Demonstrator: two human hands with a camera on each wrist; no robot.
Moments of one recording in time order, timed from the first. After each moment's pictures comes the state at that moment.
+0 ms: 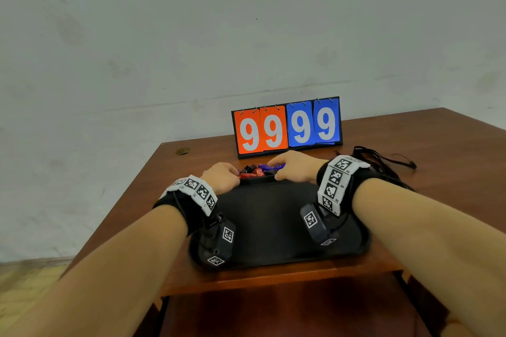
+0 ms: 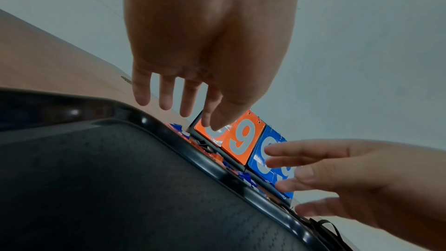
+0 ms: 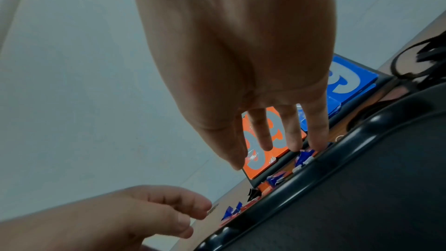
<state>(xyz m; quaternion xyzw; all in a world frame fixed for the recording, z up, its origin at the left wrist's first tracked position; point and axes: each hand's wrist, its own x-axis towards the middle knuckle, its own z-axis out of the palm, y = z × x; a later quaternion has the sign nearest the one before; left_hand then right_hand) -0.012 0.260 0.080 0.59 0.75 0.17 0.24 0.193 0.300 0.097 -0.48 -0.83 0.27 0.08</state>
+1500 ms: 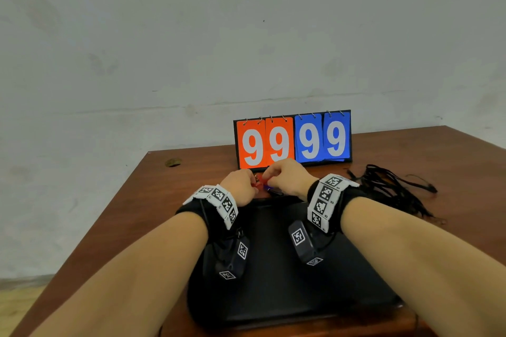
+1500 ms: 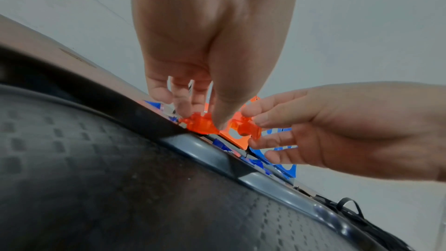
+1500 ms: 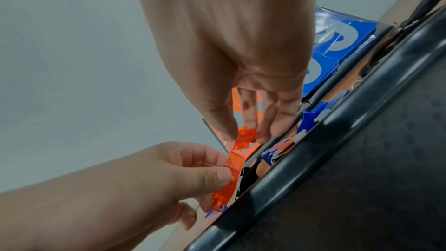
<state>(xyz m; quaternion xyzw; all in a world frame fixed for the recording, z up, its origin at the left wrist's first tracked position) -0.016 0.338 0.056 0.69 0.70 0.14 0.15 0.138 0.364 0.065 -0.52 -0.75 0.33 0.25</state>
